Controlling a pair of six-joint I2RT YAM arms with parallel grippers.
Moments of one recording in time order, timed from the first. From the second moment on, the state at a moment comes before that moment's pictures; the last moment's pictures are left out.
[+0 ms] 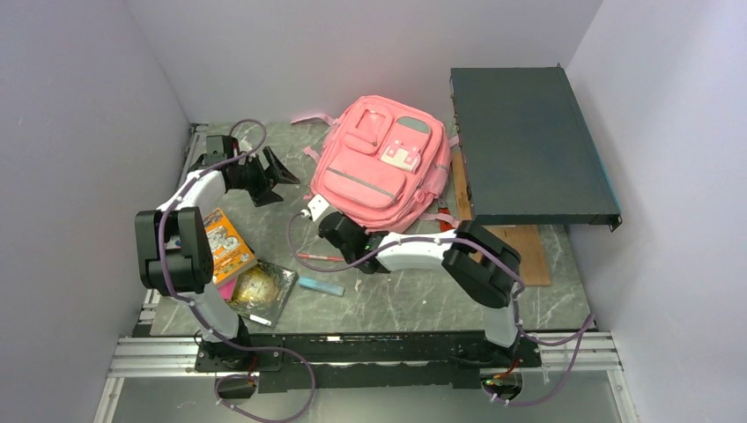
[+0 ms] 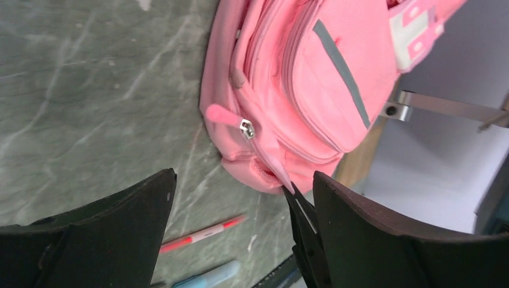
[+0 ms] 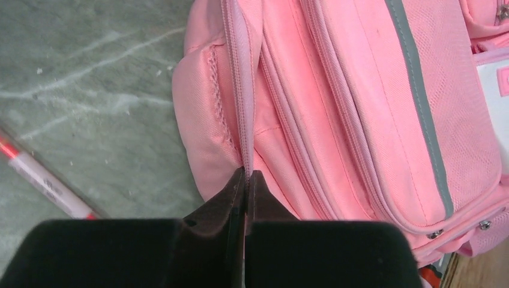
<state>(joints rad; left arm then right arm) 0.09 1.72 1.22 -0.44 0.65 -0.49 1.07 1.95 1.20 0.12 0.59 -0.15</state>
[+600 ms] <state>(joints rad) -0.10 1.95 1.31 -0.34 0.79 -0.65 0.97 1.62 0.96 0.13 0.31 -0.21</state>
